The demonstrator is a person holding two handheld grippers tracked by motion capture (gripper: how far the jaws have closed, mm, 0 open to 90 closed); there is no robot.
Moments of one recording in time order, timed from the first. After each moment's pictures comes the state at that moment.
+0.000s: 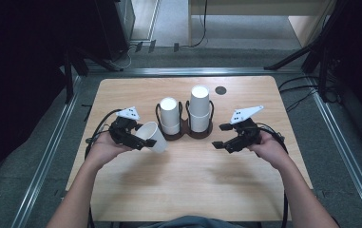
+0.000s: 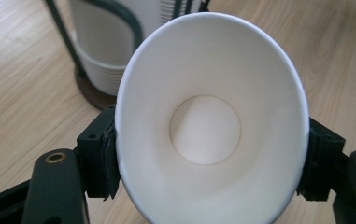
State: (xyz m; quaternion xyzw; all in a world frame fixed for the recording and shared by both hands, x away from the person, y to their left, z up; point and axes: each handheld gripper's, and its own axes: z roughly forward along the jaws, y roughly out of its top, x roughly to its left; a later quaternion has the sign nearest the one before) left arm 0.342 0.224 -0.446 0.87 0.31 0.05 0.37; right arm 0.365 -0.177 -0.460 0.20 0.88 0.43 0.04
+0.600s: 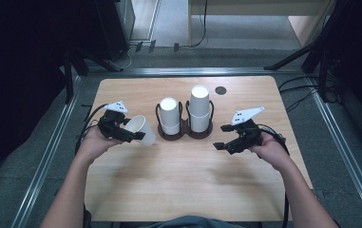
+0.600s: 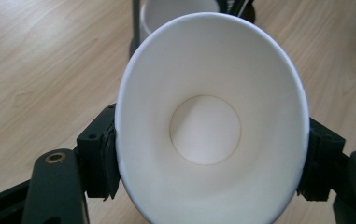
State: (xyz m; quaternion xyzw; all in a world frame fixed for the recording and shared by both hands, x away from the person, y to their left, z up) left arm 0.359 0.255 -0.447 0.87 0.35 0.06 0.35; right arm 0.362 -0.180 -0.462 0.20 0.88 0.42 0.04
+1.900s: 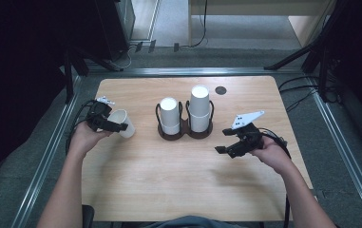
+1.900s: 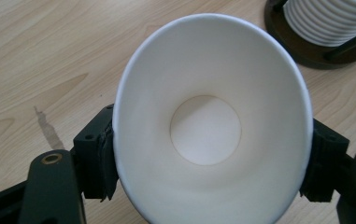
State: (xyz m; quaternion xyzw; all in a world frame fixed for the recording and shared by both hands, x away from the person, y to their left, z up) left arm 0.387 0.302 -0.465 0.83 0.48 0.12 0.26; right arm 0.356 -0.183 -0.471 0.21 0.89 0.40 0.04
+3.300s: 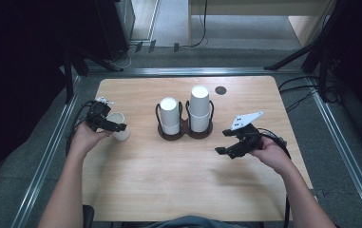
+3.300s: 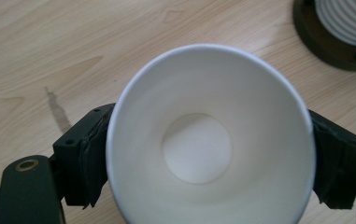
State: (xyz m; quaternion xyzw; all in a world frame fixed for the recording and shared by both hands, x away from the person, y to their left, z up) left arm 0.390 0.305 -0.471 0.82 0.51 0.11 0.25; right arm 0.356 -0.183 -0.473 0.20 0.89 0.40 0.04
